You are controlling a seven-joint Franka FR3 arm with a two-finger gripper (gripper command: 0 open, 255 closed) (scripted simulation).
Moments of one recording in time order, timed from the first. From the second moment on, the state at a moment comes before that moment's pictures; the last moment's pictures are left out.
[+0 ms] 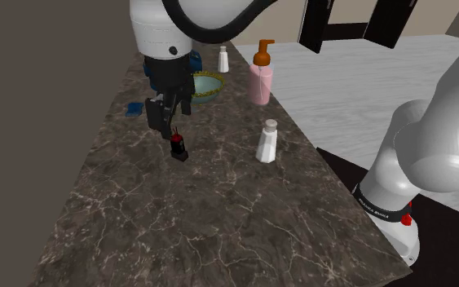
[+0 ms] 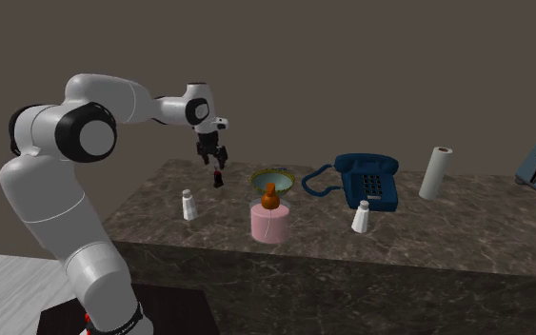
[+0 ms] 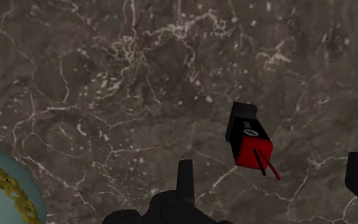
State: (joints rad) arm 0.28 -0.10 0.38 -2.01 -0.03 1.98 0.24
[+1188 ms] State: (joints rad) arm 0.29 -0.10 0.39 -2.15 -0.05 2.15 0.26
